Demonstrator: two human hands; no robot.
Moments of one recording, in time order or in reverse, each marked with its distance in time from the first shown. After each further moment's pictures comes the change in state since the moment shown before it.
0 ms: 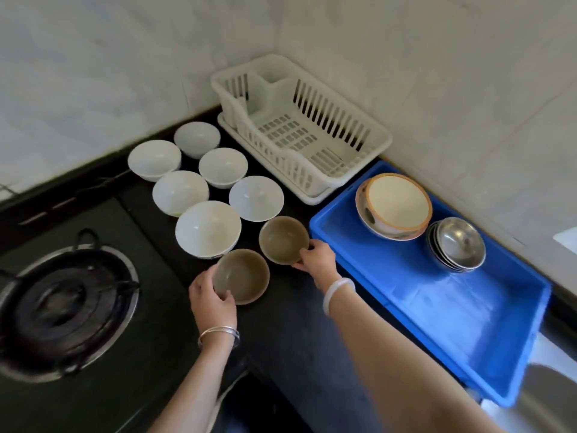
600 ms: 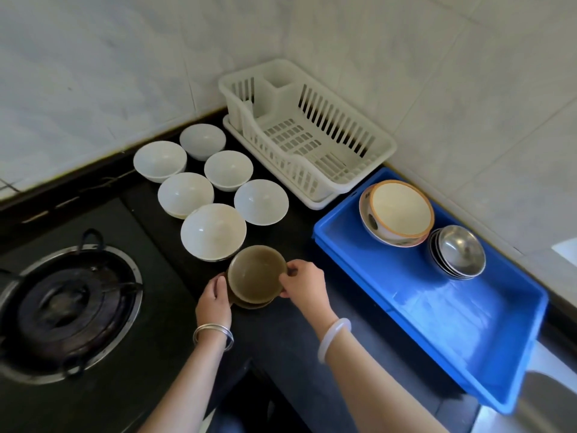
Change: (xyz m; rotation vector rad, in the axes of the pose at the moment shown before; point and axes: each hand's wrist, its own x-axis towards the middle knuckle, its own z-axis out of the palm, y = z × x) left_hand 0.022 -0.011 0.000 -0.380 -0.169 -0.327; right_hand -0.069 0.001 0.024 -0.353 -0.052 -0.179
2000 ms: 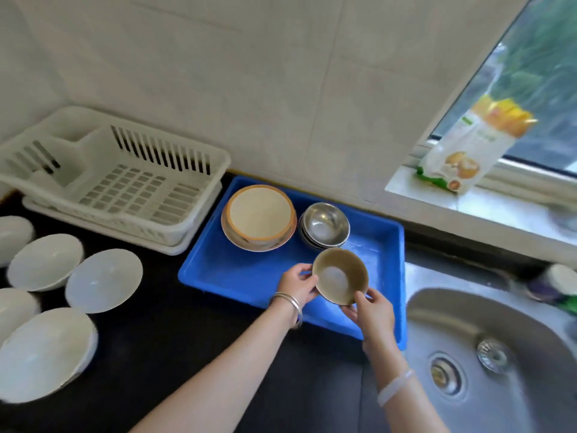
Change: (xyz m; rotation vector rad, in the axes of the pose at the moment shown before) left_hand -0.165 0.056 0.277 0.171 -0.988 -0.115; right_hand -0.060 0.168 -0.206 0.926 0.889 0.408
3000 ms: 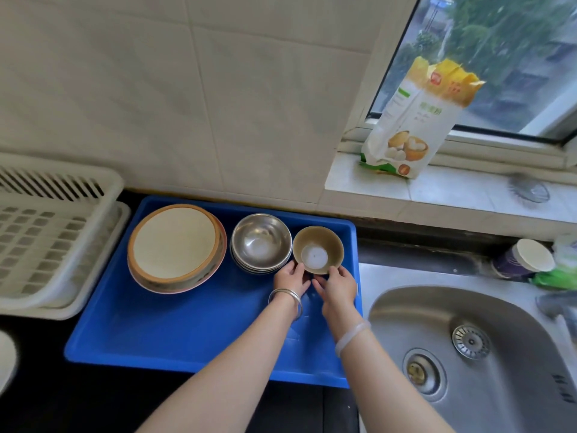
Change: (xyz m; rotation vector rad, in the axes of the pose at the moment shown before) left_hand 0.127 -0.038 0.112 -0.092 -0.019 -0.088; right_hand 0.134 -0.029 0.008 0.396 0.122 0.204
